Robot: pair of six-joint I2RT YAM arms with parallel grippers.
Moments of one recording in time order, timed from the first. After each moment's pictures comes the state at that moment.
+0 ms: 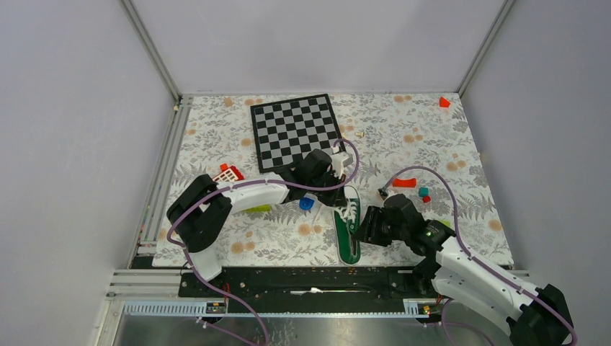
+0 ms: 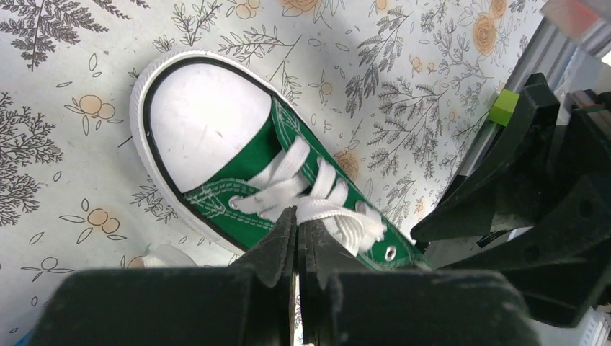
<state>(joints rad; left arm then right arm) -0.88 1.75 1.10 -0.06 0.38 -0.39 0.67 0.74 0.37 -0.47 -0.21 0.86</state>
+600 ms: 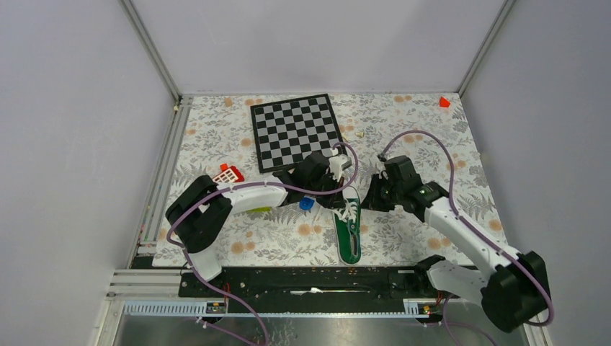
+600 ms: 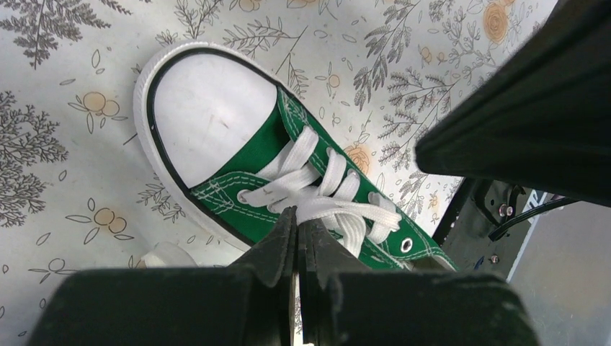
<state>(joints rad) -0.88 1.75 1.06 -0.02 0.38 -0.35 0.48 1.04 0.72 -0.56 -0.18 0.59</state>
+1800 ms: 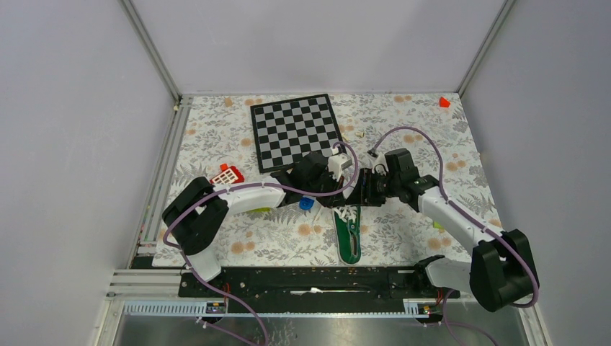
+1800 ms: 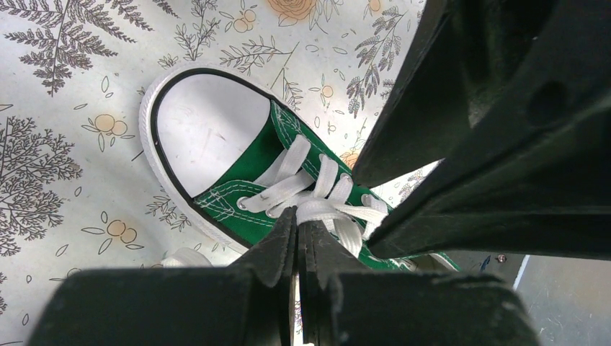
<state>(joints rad) -0.88 1.72 1.04 0.02 0.38 -0.30 0.38 1.21 0.72 -0.38 -0.54 0.50</state>
